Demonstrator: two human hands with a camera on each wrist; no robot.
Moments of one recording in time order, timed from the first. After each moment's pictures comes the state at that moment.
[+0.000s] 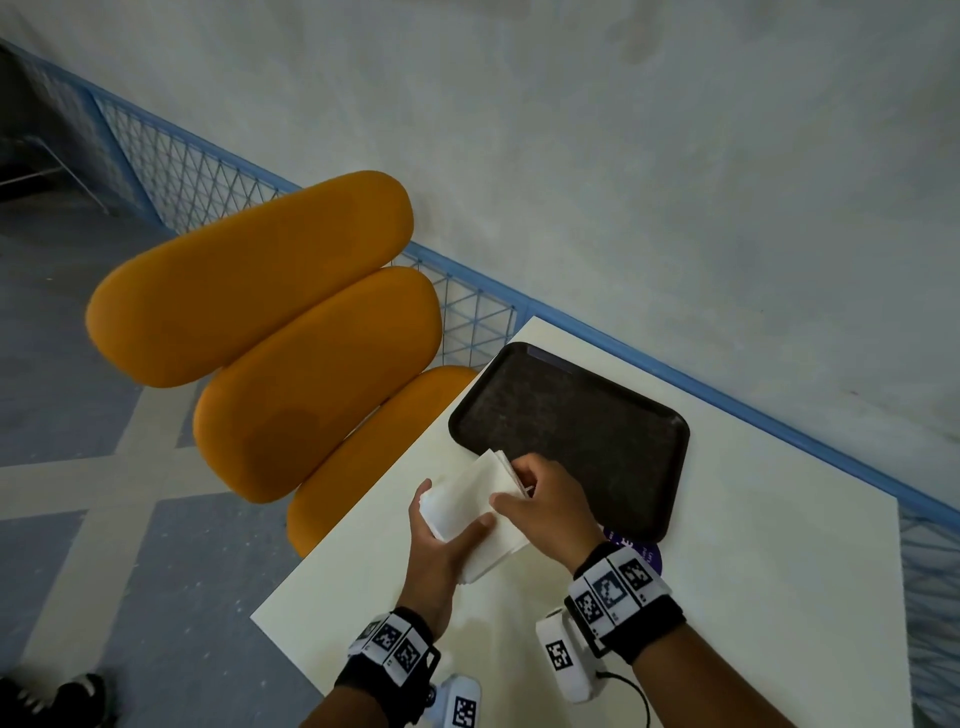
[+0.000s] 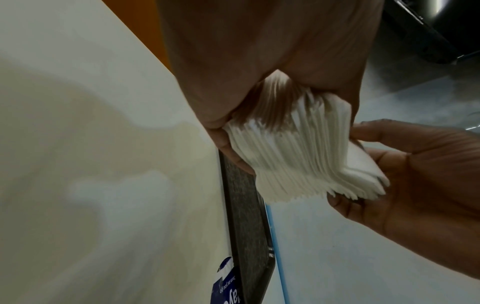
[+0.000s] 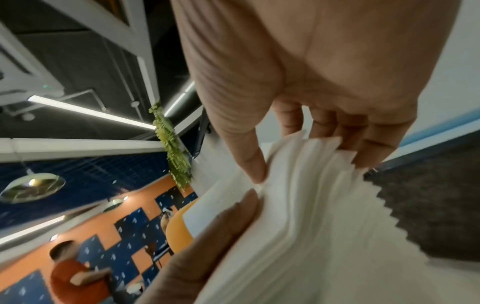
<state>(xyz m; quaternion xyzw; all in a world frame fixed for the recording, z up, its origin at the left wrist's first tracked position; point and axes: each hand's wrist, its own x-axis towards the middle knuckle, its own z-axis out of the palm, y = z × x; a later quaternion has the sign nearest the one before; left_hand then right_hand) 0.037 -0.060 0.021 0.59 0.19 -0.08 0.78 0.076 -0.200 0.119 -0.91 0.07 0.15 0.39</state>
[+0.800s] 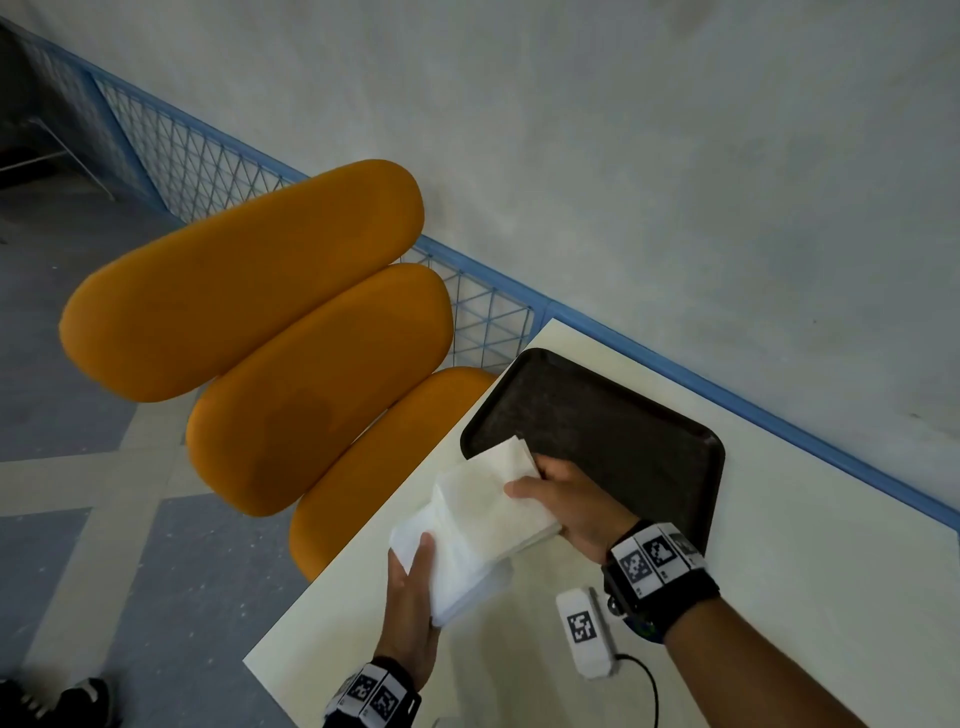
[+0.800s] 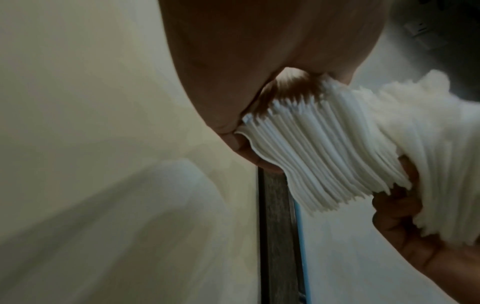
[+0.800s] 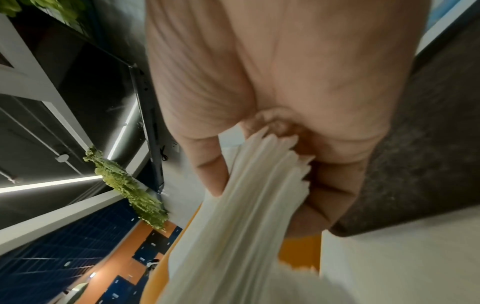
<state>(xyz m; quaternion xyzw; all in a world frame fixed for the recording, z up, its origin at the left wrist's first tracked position) 0.058 -0.026 -0.006 0.45 0.28 -0.11 0.84 0.153 -0.212 0.103 -0.72 0.10 0.32 0.61</state>
